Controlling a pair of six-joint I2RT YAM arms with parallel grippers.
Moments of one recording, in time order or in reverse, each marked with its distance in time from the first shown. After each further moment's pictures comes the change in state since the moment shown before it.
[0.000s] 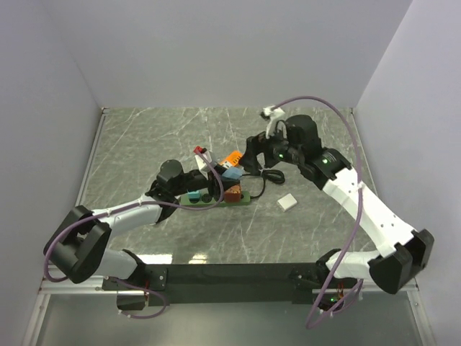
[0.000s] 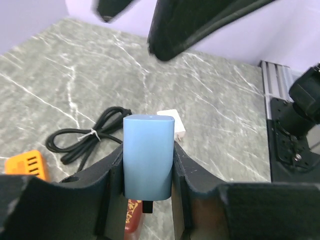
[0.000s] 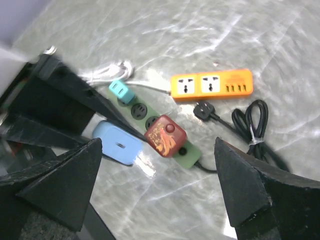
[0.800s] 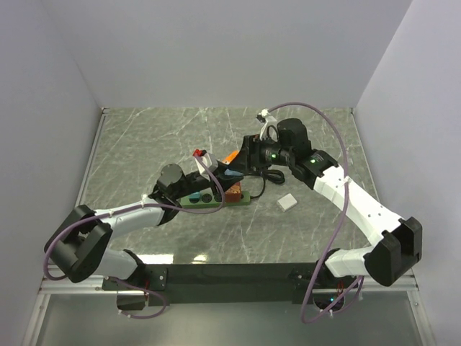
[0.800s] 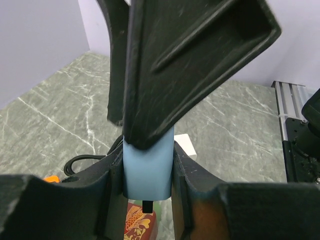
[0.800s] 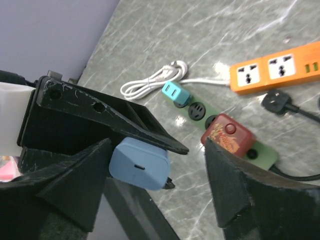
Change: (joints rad) left arm -0.048 -0.008 -0.024 0.149 -0.107 0.027; right arm -0.011 0.005 -0.146 0.200 -0.150 0.397
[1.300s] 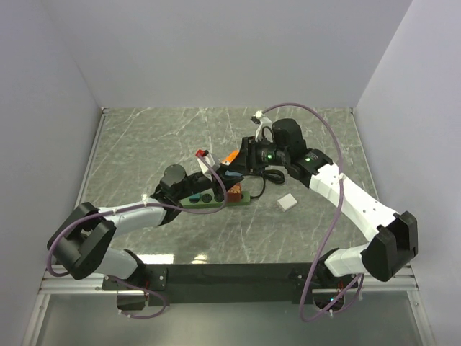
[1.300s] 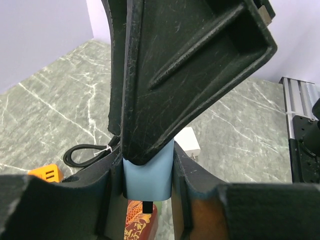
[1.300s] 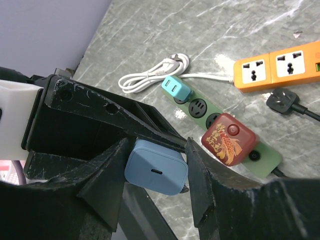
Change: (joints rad) left arm -0.010 0.030 -0.003 -0.011 -0.046 0.002; right arm 0.021 0.047 0.005 0.002 -0.025 -0.026
